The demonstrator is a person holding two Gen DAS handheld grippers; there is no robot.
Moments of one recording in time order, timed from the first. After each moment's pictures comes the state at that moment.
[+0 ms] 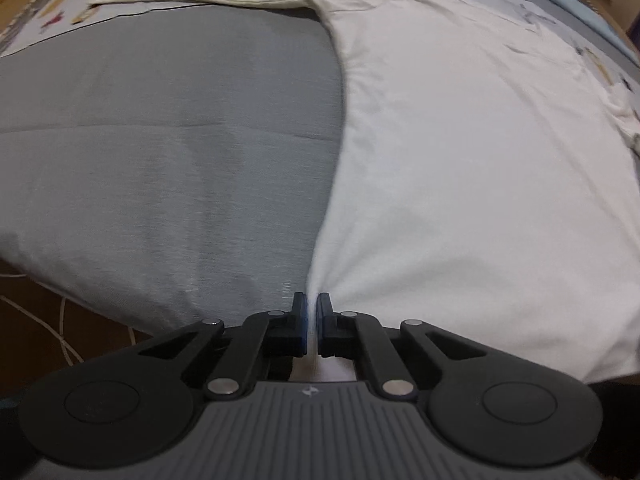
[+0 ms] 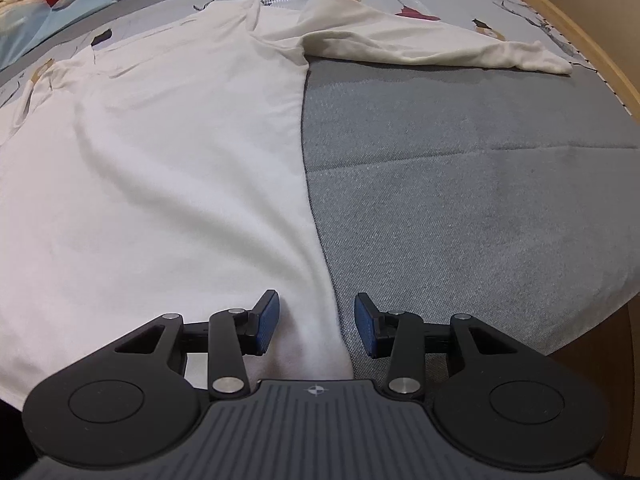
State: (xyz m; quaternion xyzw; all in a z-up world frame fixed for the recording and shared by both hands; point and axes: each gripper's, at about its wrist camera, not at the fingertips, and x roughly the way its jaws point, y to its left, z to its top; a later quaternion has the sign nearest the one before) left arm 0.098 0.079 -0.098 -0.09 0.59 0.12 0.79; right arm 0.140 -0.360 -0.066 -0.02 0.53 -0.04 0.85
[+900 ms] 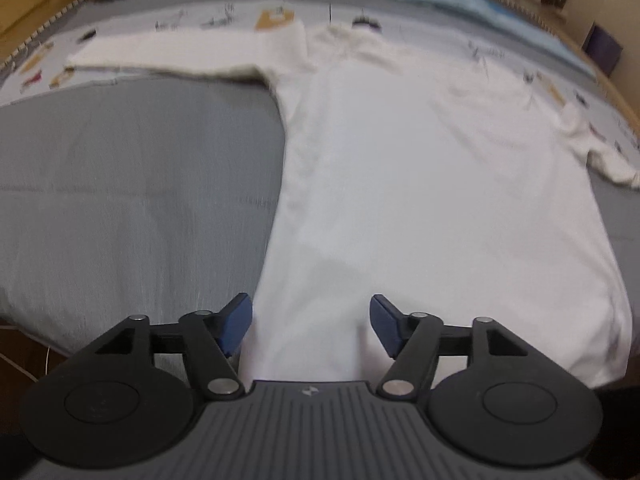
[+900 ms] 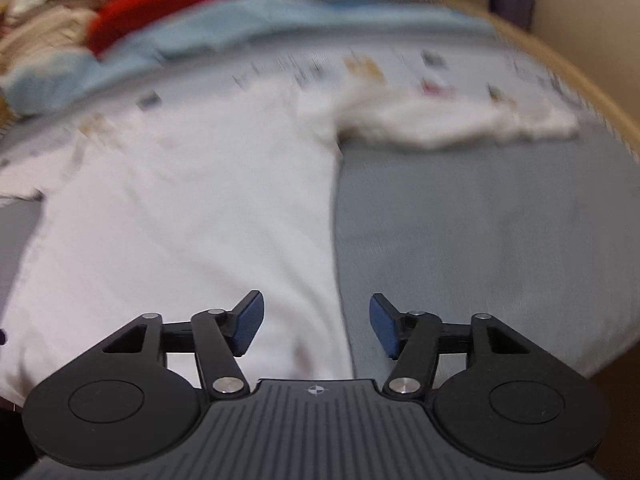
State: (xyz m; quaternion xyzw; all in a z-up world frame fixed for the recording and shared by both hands) left arm 0.091 0.045 -0.055 -0.08 0.50 0.08 0.86; right arm 0.116 -0.352 -0.027 -0.01 0.41 0.02 0.91
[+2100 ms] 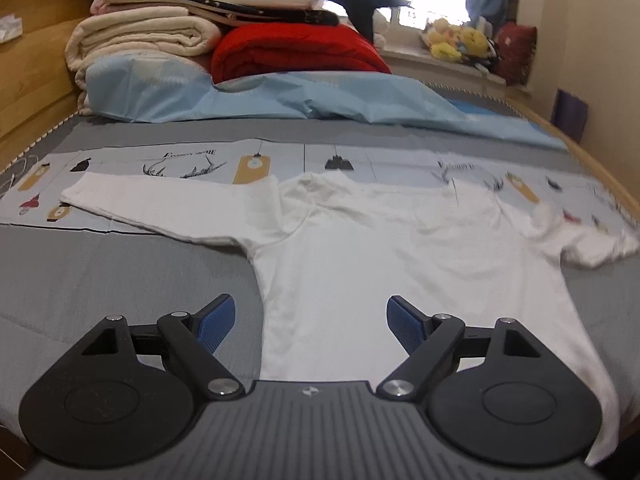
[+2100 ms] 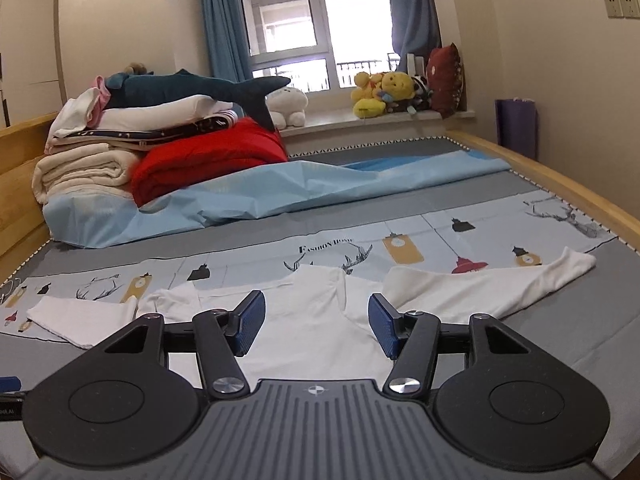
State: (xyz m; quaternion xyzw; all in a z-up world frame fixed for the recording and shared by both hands) left arm 0.135 0.033 0.014 -0.05 0.35 0.07 0.93; right arm 0.143 -0.324 0.063 0.03 0.22 0.05 0.97
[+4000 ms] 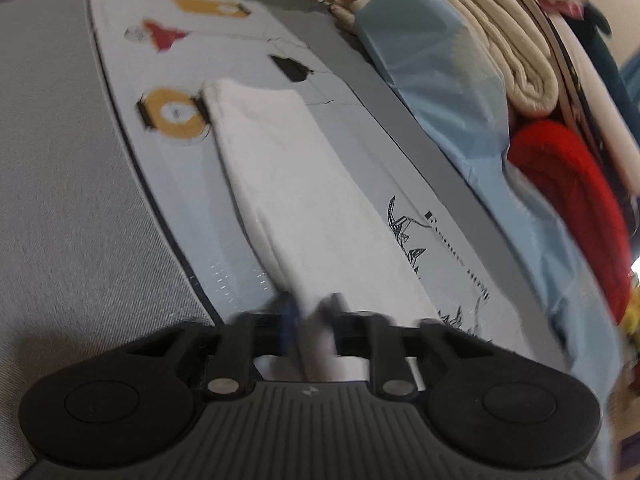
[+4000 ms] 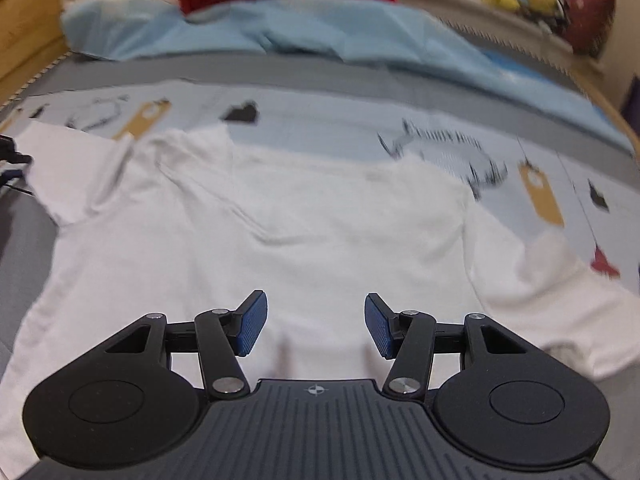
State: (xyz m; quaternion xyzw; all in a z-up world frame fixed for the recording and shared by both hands) left arm 0.329 0.395 -0.117 -0.39 0.29 0.32 0.81; right arm 0.333 -0.198 -0.039 -0.13 0.44 0.12 0.88
